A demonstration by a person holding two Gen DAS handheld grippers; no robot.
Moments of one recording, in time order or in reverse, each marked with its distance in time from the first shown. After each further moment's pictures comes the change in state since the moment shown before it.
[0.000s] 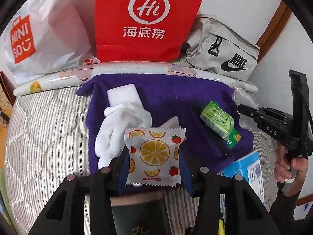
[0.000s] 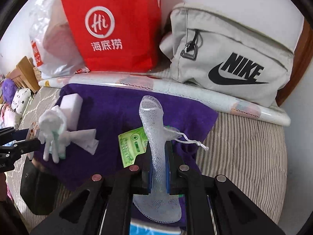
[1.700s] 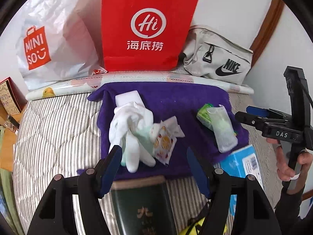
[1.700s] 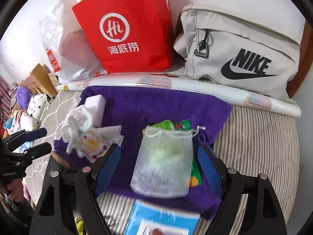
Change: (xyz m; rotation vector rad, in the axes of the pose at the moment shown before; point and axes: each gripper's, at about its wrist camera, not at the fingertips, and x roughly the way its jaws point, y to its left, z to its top) left arm -0.044 -0.004 -0.026 0.036 -0.087 0.023; right arm -0.037 0.011 -0.009 0.046 0.004 0.138
